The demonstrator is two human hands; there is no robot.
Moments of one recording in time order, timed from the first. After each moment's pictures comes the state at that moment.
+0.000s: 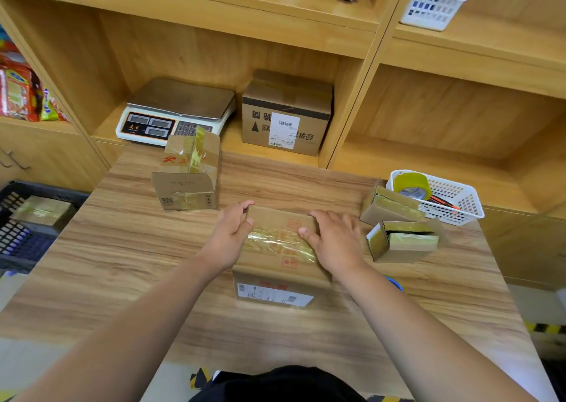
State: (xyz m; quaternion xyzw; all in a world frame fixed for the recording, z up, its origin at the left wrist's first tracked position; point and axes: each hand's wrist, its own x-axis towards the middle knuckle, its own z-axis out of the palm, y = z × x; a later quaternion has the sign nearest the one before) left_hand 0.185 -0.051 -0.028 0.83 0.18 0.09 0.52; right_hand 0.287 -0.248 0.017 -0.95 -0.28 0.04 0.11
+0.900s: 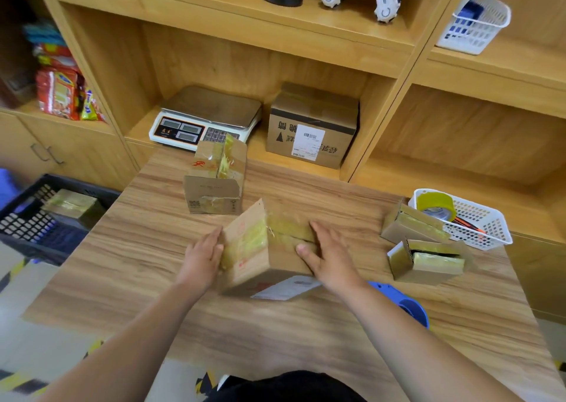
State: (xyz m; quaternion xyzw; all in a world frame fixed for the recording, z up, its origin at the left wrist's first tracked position) left_hand 0.118 0.007 -0.073 0.87 0.34 0.03 0.36; right_hand 0.267 -0.218 -0.006 -0.90 -0.33 0.12 0.25
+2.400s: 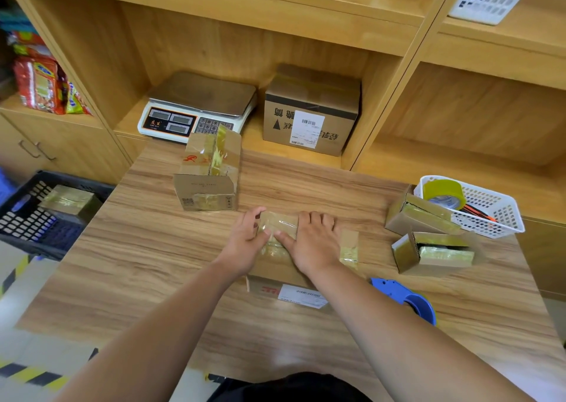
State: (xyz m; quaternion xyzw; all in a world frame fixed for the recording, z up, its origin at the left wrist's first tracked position) left_hand 0.193 -0.033 -0.052 0.79 0.23 0.10 0.56; right_hand 0.280 -0.163 -0.018 -0.96 -0.29 0.05 0.00
